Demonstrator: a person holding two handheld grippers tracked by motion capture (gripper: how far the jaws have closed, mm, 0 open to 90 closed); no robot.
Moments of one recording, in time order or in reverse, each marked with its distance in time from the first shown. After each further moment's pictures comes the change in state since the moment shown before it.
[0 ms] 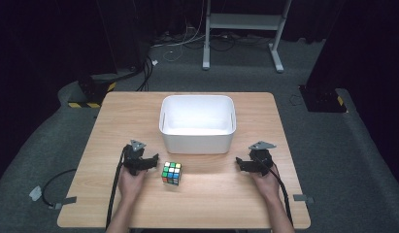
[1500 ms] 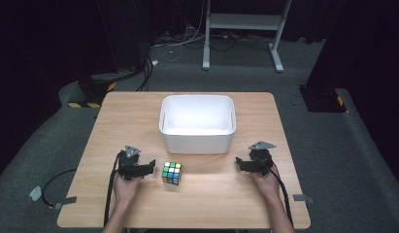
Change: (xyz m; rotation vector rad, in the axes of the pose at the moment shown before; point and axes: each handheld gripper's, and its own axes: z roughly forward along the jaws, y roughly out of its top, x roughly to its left) left arm -0.002 -0.013 -0.030 0.003 -0.020 -0.009; right arm 0.000 0.000 0.000 -0.001 0.000 0.001
